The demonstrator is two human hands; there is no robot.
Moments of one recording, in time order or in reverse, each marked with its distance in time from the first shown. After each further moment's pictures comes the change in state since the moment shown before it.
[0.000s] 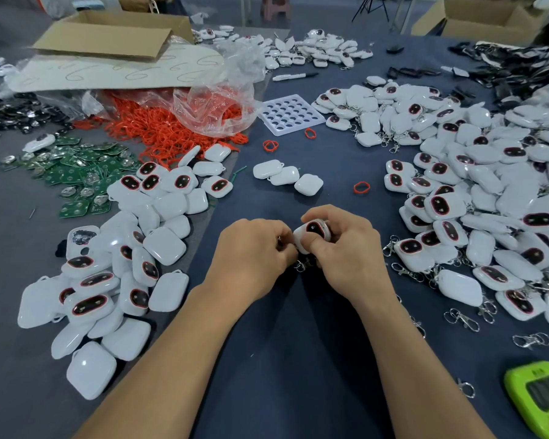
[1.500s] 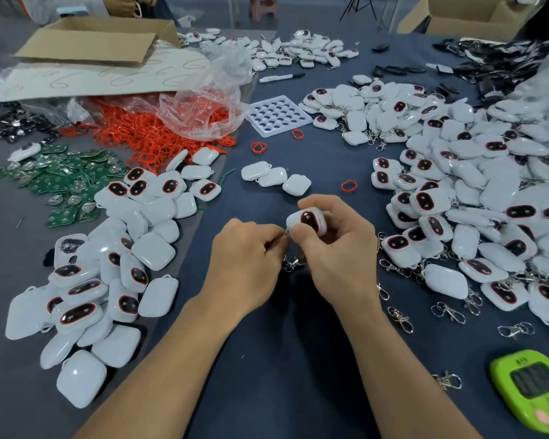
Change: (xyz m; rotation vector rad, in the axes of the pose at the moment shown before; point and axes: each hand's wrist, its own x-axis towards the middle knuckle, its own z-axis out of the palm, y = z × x) left_hand -0.015 0.013 -0.001 -0.136 0.159 0.077; right_hand -0.013 -0.008 0.006 0.274 0.174 -0.084
